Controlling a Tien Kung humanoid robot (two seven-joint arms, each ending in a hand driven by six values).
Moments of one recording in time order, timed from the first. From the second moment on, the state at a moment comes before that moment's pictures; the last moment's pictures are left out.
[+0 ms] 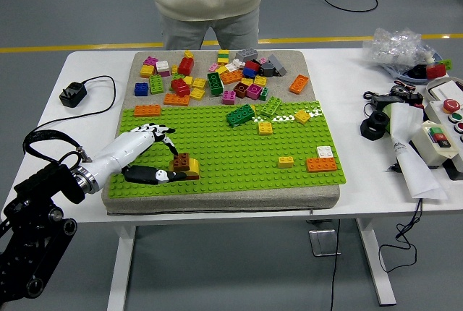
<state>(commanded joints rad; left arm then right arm) -0.26 0.16 -1.33 -1.26 2.27 -0.20 -0.27 0.19 -0.18 1.47 0.18 -0.98 -0.23 -0.14</state>
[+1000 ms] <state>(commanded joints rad) -0.26 0.15 -1.31 -1.22 2.27 -0.18 -0.27 0.19 -0.17 1.47 0.18 -0.98 -0.23 -0.14</state>
